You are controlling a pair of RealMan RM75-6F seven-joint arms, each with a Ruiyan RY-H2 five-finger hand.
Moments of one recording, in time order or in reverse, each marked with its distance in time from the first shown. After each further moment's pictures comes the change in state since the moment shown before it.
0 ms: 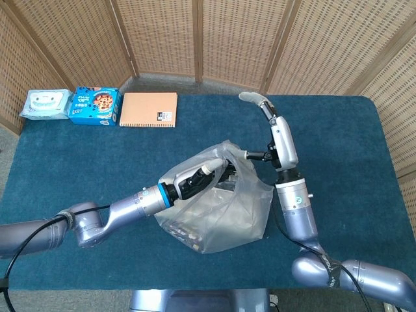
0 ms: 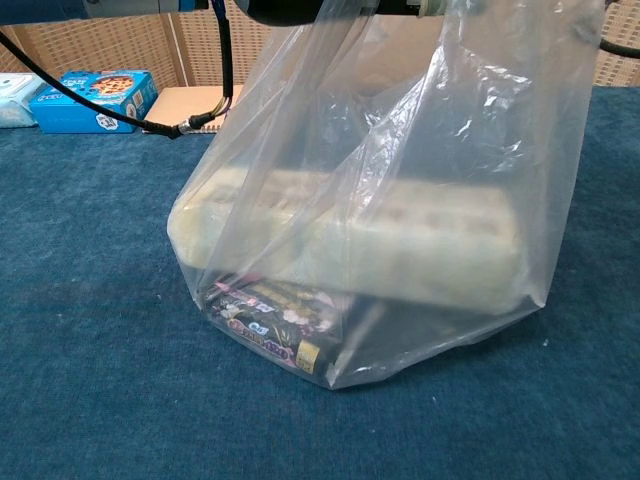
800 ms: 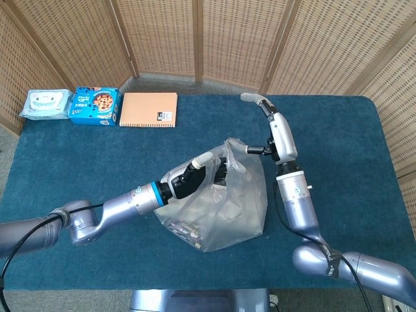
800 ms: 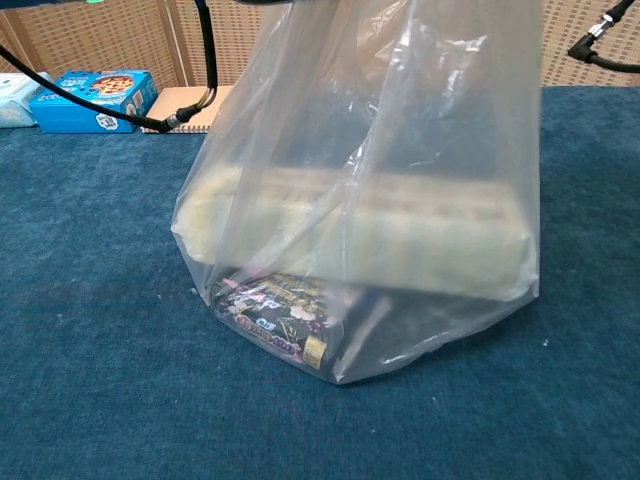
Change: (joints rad) left arm 0.000 0.034 0.052 0.018 0.044 0.101 -0.180; right arm 0.025 0.020 -0.014 0.092 0.075 -0.090 0.000
